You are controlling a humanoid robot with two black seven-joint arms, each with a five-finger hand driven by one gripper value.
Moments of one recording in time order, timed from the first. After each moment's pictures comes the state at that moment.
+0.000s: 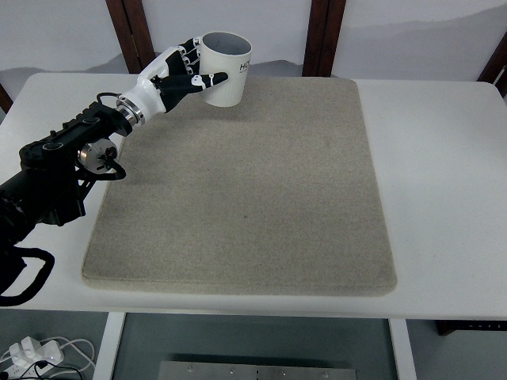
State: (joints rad) left arm -1.02 0.14 -0.53 -0.34 0.33 -0.50 -0.43; right arm 0.00 0.00 -0.01 0.13 -0.03 -0.06 -0.03
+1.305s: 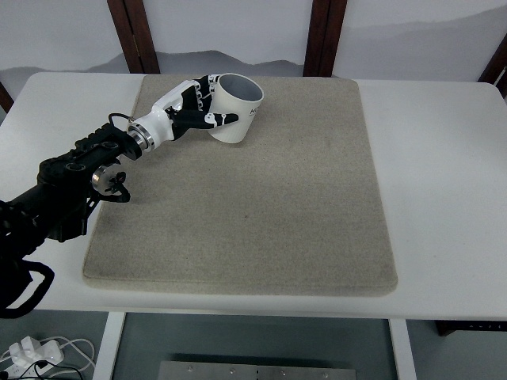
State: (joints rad) left arm -0.99 0.10 -0.35 -0.29 0.36 -0.46 -0.49; right arm 0.00 0.00 -0.01 0.13 -0.03 -0.06 -0.03
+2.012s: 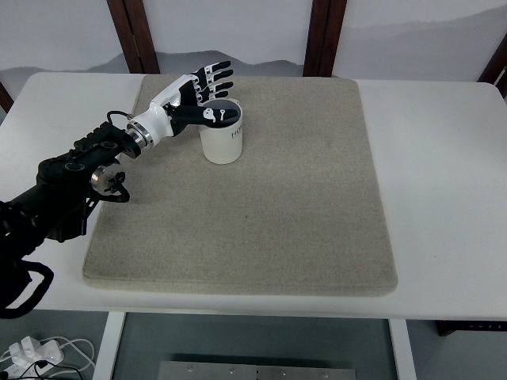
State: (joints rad) left arm -0.99 0.10 -0.35 -0.30 0.35 -0.46 -0.55; right arm 0.00 0.00 -0.01 0.13 -0.03 -0.06 -0.03
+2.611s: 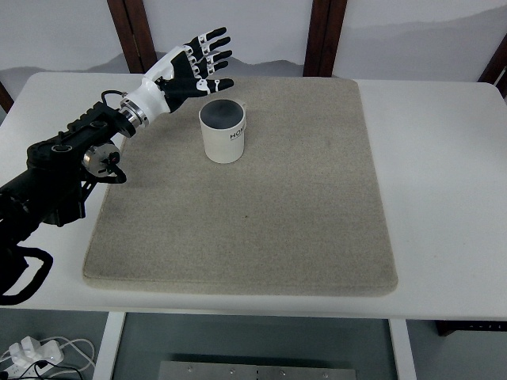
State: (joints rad) left arm -1.03 0.13 -0.43 -0.31 0.32 -0.54 -0.56; right arm 0.00 0.00 -0.01 0.13 -0.03 -0.06 -0.03
